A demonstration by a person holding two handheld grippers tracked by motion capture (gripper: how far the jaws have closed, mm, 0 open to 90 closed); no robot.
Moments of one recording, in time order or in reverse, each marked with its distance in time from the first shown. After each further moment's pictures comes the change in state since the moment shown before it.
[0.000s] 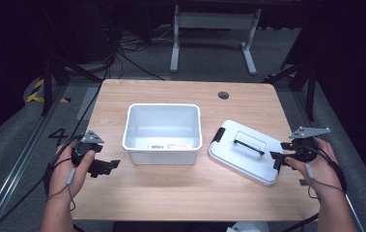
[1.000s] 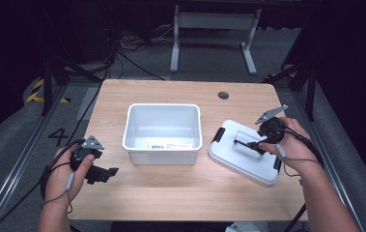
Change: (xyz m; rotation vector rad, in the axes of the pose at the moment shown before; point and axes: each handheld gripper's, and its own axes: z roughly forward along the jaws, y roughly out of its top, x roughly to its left) left arm -0.003 -0.007 -0.006 0.060 -0.003 0.058; right arm 0.035 0.081 0.033 0.176 0.053 -0.221
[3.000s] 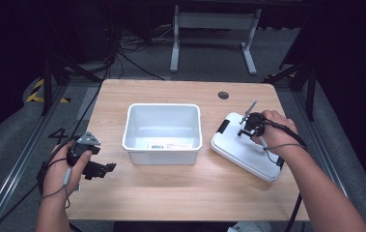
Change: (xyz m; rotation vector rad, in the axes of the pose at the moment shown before) left arm 0.018 0.003 -0.003 -0.045 -0.006 -0.025; right arm -0.008 0.035 0.033 0.317 -0.066 -0.209
